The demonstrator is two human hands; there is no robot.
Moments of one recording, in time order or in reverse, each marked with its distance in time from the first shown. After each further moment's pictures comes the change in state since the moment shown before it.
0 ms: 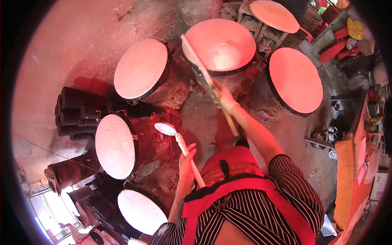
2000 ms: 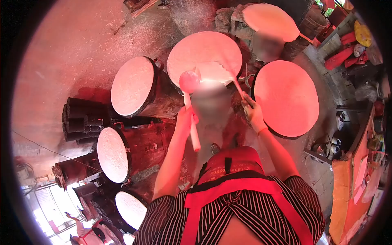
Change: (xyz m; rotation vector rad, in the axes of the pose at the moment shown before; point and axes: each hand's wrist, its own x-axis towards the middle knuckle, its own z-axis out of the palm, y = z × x) left_hand 0.163 0.111 0.237 0.019 -0.208 0.099; right_hand 0.008 -0.003 -0.243 -0.010 0.290 -0.586
